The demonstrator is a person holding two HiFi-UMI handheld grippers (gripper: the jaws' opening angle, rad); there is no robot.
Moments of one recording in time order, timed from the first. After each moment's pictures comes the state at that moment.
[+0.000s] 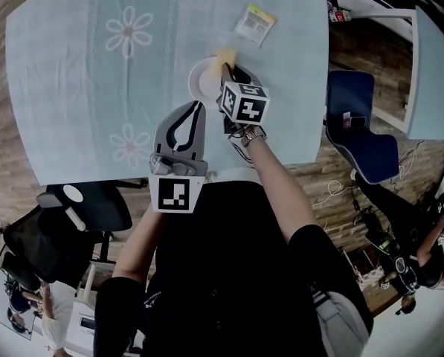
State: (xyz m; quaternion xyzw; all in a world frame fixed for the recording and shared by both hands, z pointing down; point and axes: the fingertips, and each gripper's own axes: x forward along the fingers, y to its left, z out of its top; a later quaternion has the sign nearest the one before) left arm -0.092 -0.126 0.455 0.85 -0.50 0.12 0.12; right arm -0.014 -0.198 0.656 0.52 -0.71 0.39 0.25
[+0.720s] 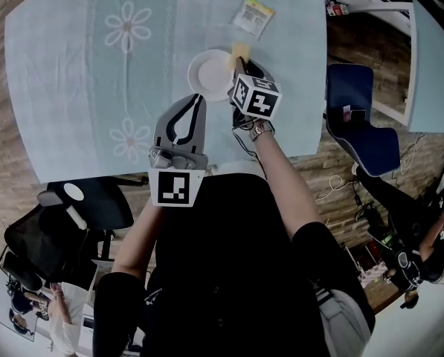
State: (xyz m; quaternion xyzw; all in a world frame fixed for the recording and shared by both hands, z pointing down) left arm -0.091 -0.121 0.450 0.85 -0.49 0.11 0.12; right arm 0.027 -0.197 0.648 0.57 -0.69 0.38 0.25
